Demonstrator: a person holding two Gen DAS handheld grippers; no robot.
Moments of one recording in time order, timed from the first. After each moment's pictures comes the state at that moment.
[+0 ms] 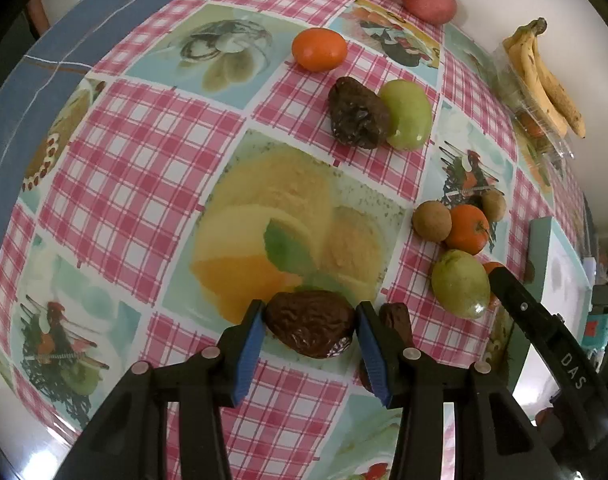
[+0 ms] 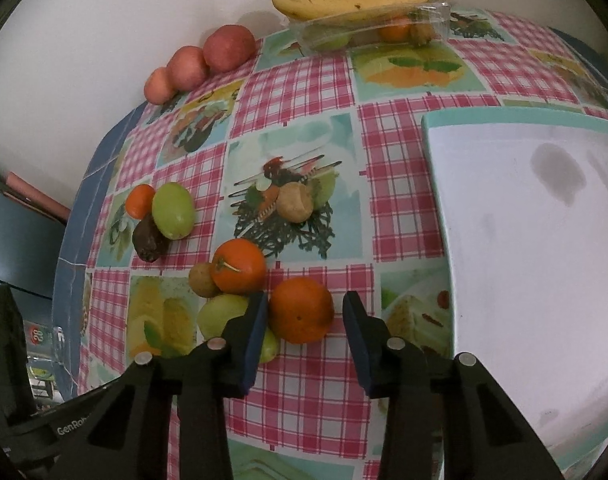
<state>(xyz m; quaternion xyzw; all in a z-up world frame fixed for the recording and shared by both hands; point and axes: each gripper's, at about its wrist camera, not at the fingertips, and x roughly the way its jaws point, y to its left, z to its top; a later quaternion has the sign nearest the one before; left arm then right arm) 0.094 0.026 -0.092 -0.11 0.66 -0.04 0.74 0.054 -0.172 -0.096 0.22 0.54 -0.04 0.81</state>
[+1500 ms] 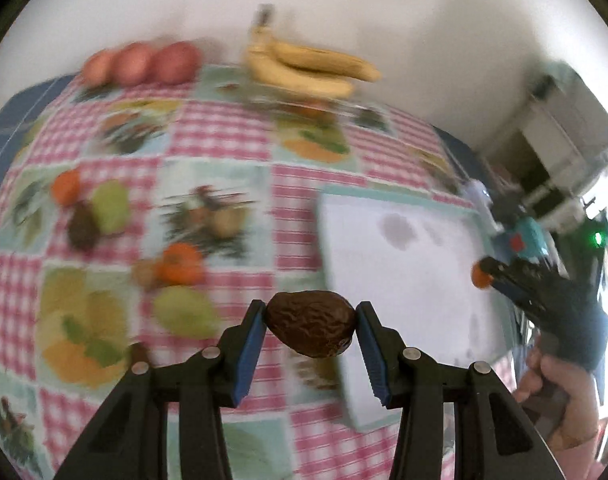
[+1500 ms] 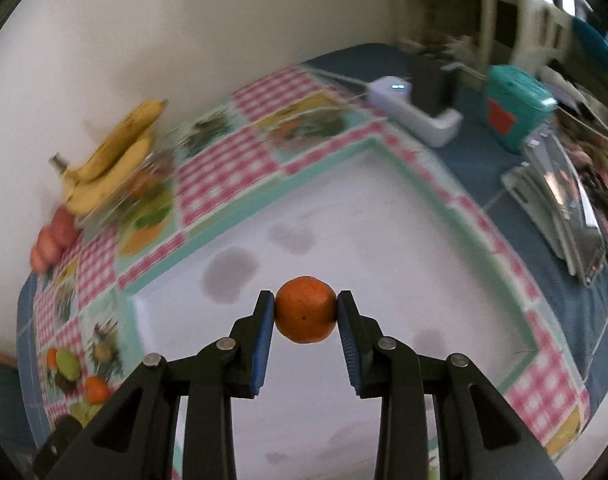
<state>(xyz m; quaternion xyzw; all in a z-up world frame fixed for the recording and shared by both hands) 0.047 -0.124 -0.017 -0.02 0.54 -0.28 0.79 -0.044 -0.373 -0.037 0.28 0.44 -0.31 0.79</state>
